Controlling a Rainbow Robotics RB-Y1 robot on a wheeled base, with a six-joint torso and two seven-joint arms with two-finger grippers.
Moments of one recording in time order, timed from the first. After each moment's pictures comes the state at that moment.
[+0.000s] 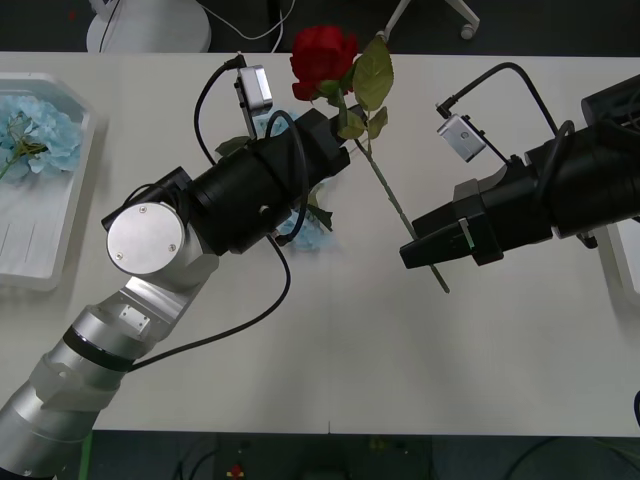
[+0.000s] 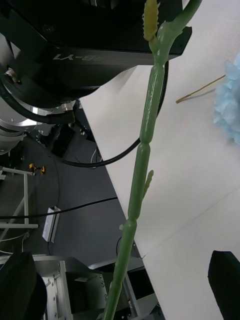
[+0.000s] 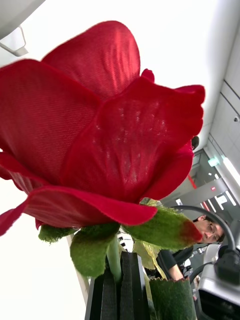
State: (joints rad) right arm -0.46 -0.74 0.15 -1.82 -1.74 1.46 1.84; left arm -0.33 0.31 -0.39 -1.78 1.74 0.33 -1.98
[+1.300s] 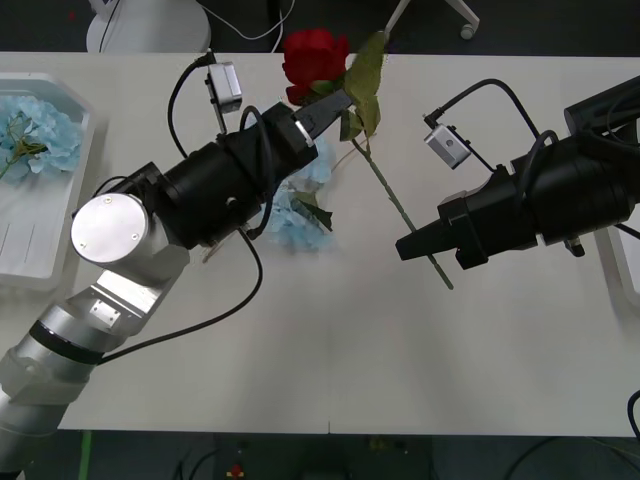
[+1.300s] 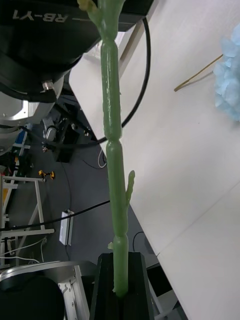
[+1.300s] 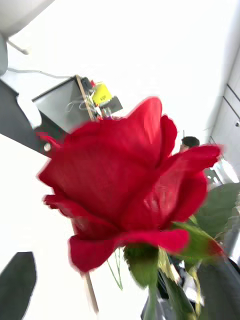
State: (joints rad) right arm -0.46 -0.73 0.18 -1.82 -1.72 1.45 1.72; left arm -0.33 0.41 -0.35 -1.78 1.88 0.37 -1.98
